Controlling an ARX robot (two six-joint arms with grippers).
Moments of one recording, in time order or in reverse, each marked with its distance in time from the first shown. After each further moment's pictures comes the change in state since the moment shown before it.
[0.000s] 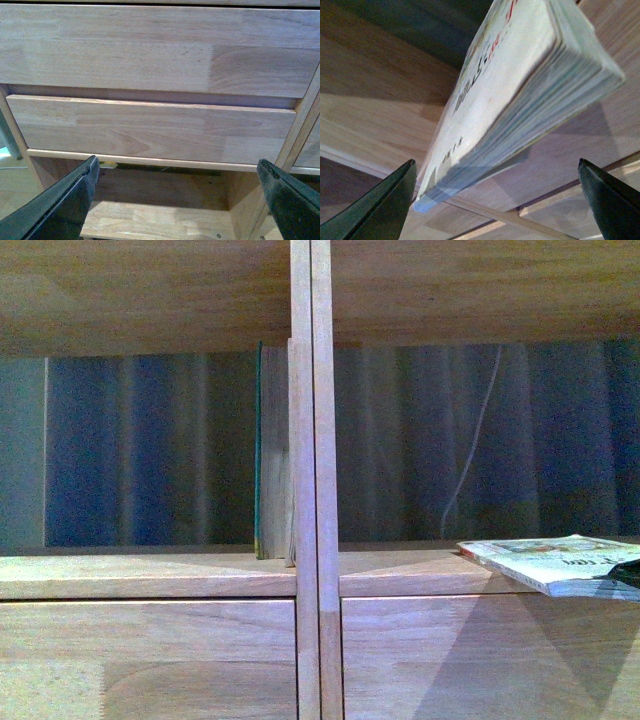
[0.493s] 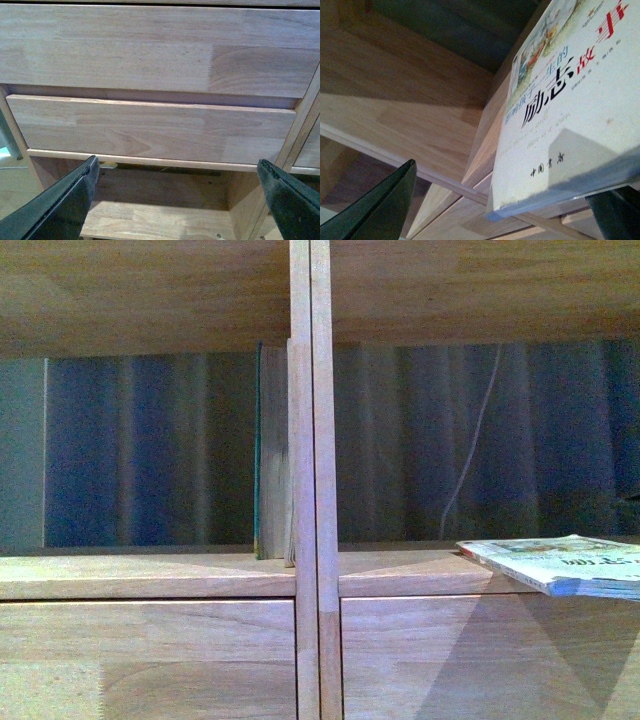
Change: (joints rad) left arm 0.000 0.000 0.000 0.000 0.000 0.000; right arm 0.037 -0.022 0.102 -0.053 0.001 0.072
